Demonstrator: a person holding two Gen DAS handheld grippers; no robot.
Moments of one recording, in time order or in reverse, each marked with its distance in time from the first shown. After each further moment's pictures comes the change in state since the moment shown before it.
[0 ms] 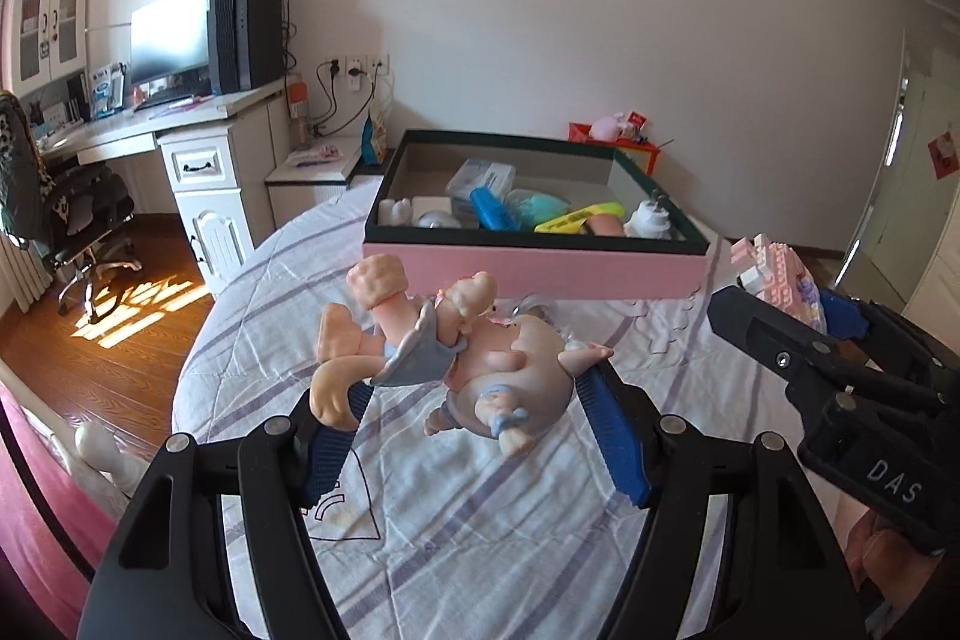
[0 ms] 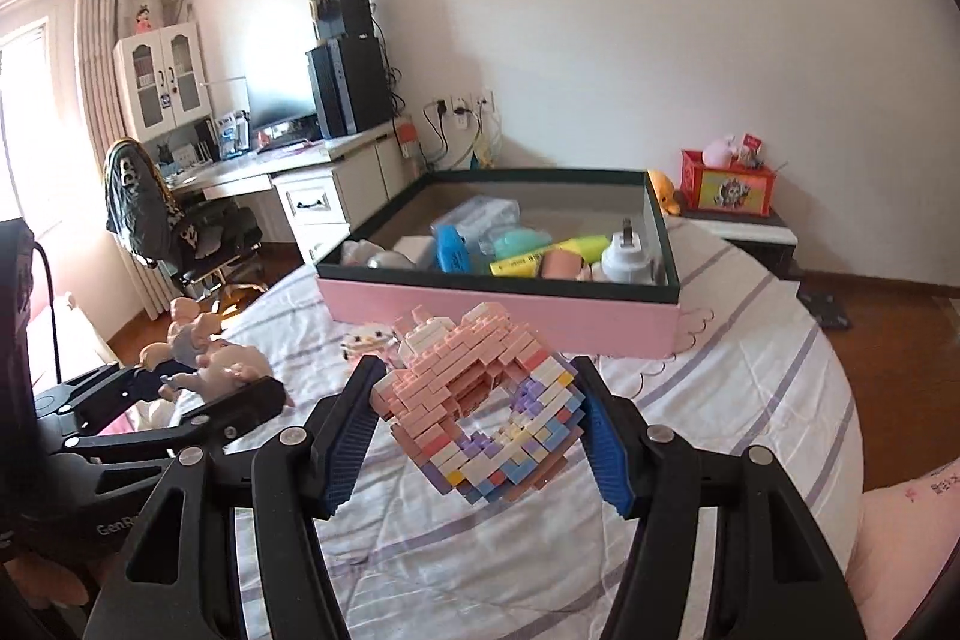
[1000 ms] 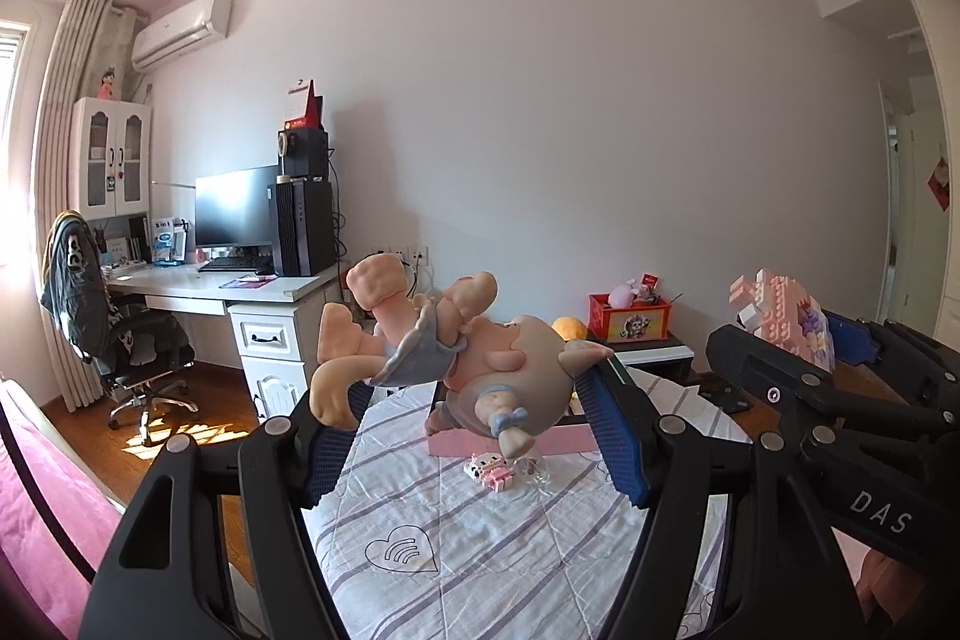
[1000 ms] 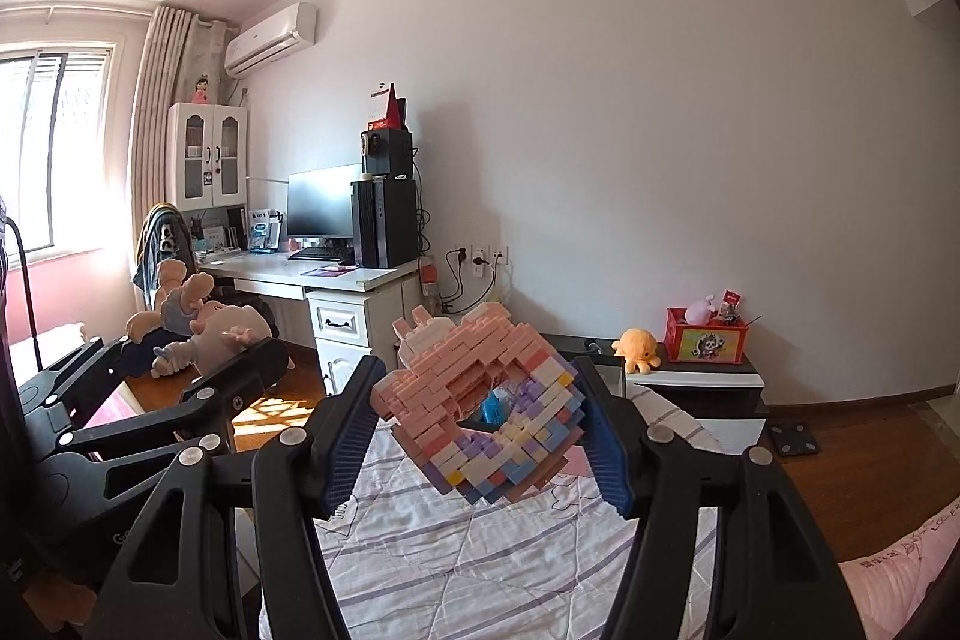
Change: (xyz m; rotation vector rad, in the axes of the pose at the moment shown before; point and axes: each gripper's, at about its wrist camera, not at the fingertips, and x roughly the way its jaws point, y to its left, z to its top) left arm -0.193 -0.030 0.015 0.066 -0.424 0.116; right arm -0.175 0.054 0.030 -0.093 -0.310 -0.021
